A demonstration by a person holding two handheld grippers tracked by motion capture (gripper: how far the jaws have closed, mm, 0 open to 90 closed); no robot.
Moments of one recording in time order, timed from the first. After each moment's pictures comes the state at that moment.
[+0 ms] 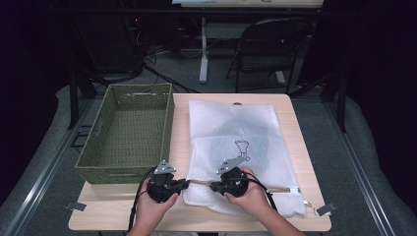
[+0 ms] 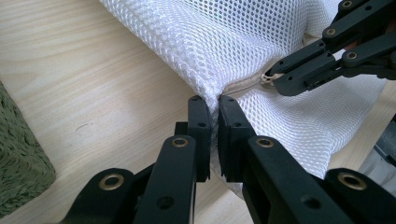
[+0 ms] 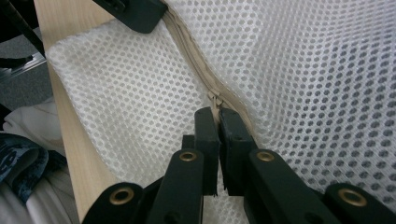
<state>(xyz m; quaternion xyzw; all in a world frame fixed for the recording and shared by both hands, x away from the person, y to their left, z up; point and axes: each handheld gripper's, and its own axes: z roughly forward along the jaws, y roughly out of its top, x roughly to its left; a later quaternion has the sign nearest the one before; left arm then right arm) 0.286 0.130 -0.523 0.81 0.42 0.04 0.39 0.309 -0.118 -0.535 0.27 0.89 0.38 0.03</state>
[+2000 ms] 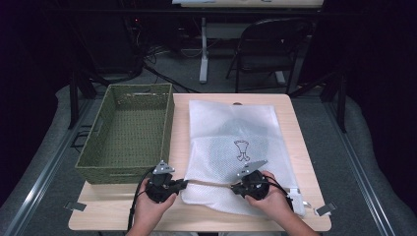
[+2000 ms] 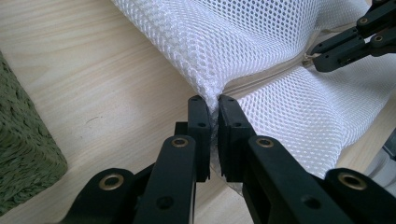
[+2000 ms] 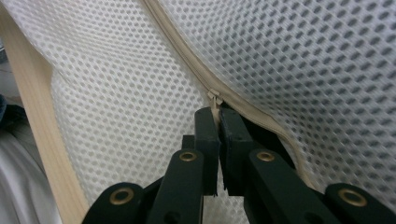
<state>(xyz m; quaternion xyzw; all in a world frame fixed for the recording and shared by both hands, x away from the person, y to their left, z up) 0.286 0.133 -0.525 0.81 0.43 0.05 0.39 0.302 -0.175 -0.545 0.31 0.89 0.33 0.05</state>
